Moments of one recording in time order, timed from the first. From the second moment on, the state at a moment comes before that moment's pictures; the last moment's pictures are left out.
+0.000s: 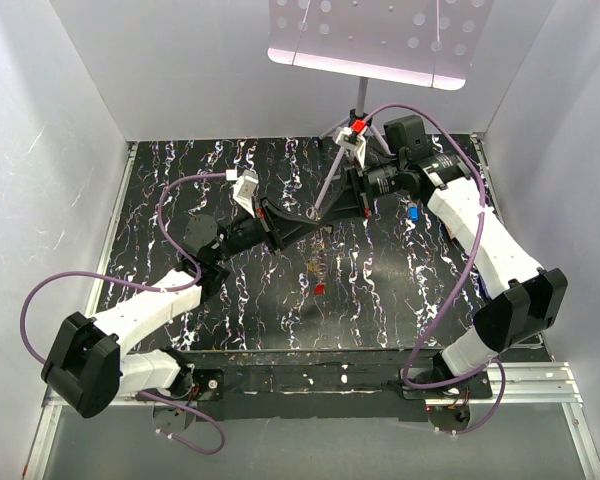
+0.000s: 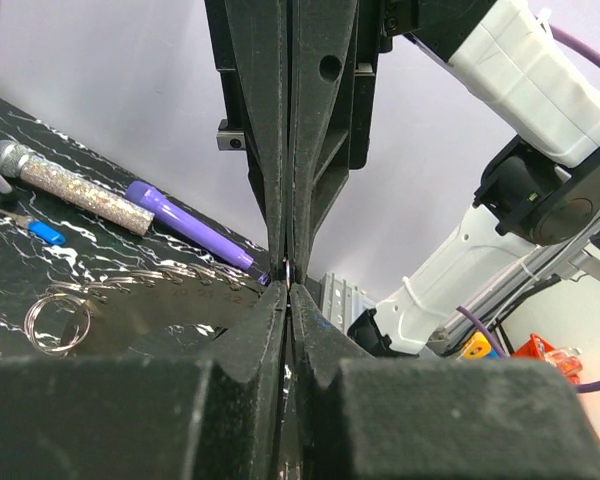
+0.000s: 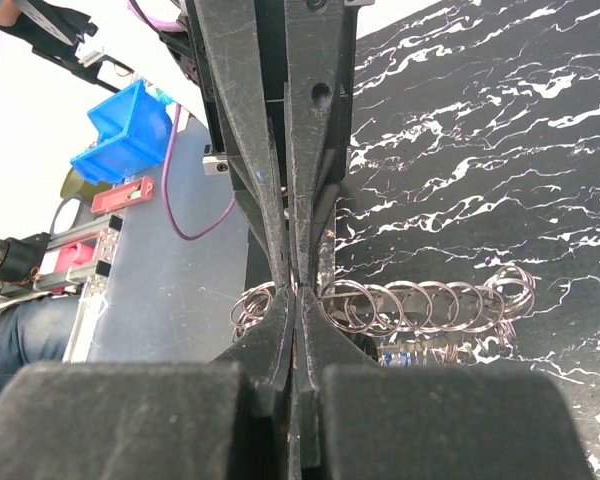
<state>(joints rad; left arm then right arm) -0.61 1.19 0.69 0.87 0.62 -0.74 0.46 1.57 1.65 -0.82 -1.28 -0.16</state>
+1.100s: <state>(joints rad) -0.39 1.26 1.03 0.26 1.04 -0.70 0.45 1.49 1.47 -0.82 -1.28 -0.21</state>
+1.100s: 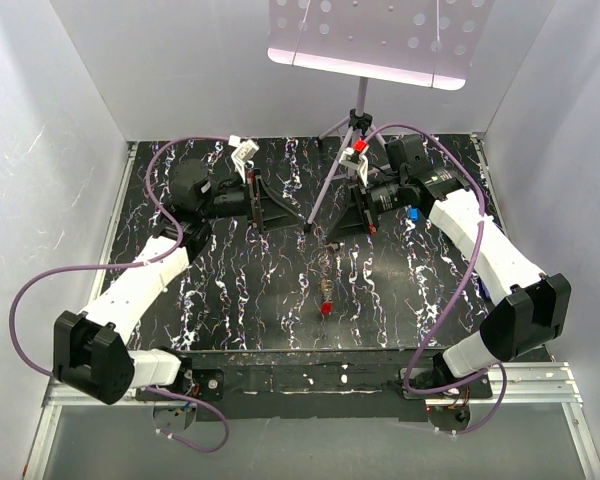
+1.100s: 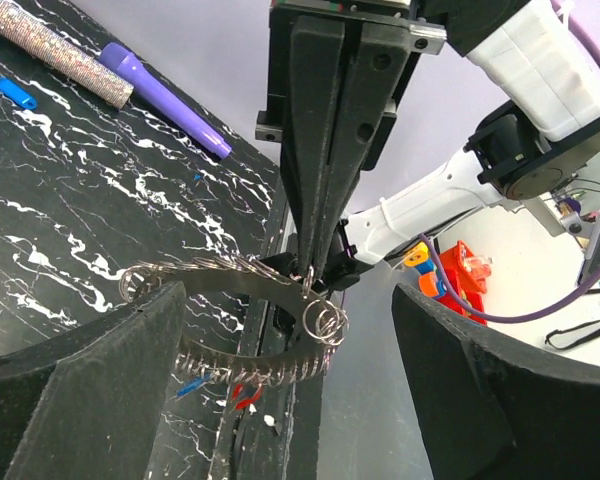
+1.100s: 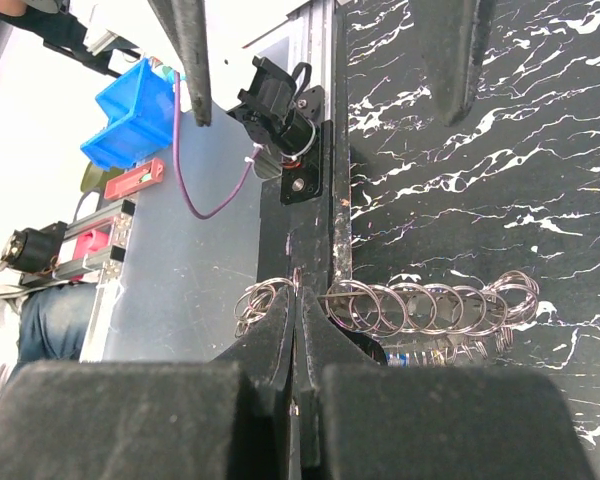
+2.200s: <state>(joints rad) -0.54 1.39 1.11 0.12 1.10 -0.53 0.45 1.51 1.47 -0.82 -1.30 -0.19</state>
